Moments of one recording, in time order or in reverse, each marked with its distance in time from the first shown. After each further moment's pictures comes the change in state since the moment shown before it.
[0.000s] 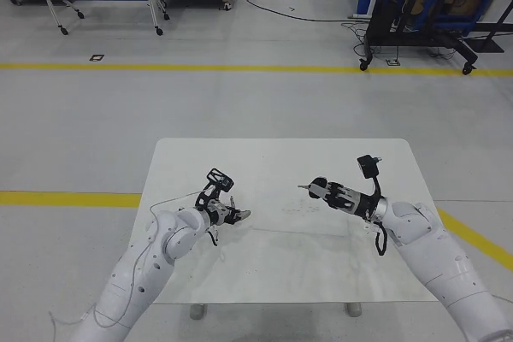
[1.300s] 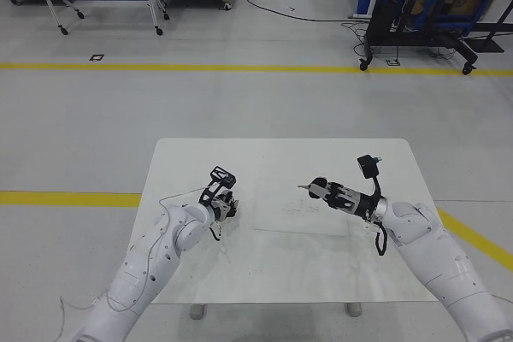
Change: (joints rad) left arm -0.074 -0.039 0.057 0.110 0.053 0.063 -0.016; right arm 0.000 0.000 0.000 0.000 0.000 0.000 0.000
